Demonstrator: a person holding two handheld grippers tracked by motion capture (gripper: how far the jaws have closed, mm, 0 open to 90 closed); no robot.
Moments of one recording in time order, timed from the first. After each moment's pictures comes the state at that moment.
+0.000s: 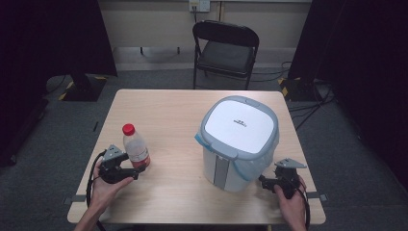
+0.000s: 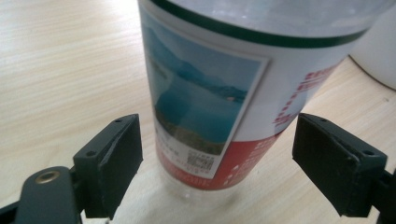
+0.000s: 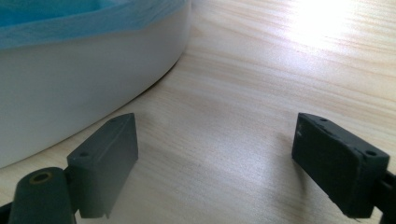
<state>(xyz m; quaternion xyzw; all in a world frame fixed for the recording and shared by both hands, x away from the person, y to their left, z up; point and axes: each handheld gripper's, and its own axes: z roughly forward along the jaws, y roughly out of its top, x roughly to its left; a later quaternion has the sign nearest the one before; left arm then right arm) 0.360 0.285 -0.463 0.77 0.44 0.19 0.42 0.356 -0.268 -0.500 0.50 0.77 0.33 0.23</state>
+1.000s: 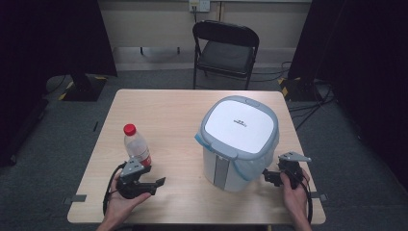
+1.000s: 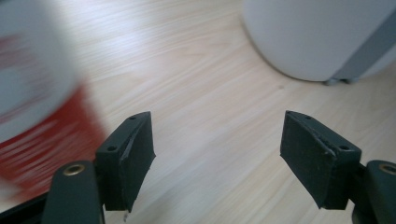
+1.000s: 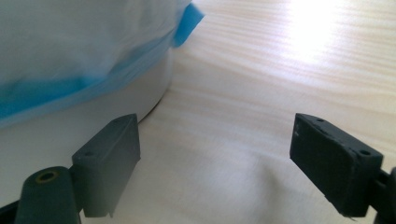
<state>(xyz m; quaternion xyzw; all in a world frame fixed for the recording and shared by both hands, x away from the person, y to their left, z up) 0.321 0.211 -0.456 0.80 0.38 0.15 0.43 0.370 -0.274 -0.482 0.51 0.75 0.34 0.24</state>
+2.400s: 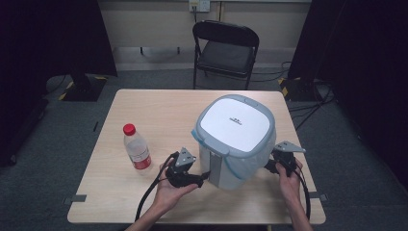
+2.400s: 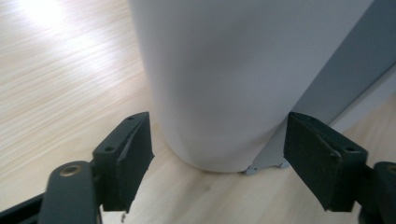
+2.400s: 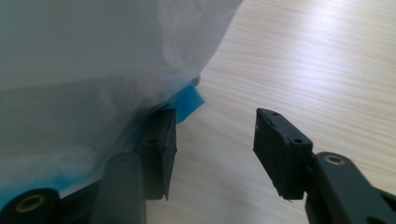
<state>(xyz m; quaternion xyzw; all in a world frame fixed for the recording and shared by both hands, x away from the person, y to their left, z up) 0.357 0.099 -0.447 0.82 0.33 0.15 0.44 0.397 -0.260 -0.473 0.46 0.75 0.40 0.26</state>
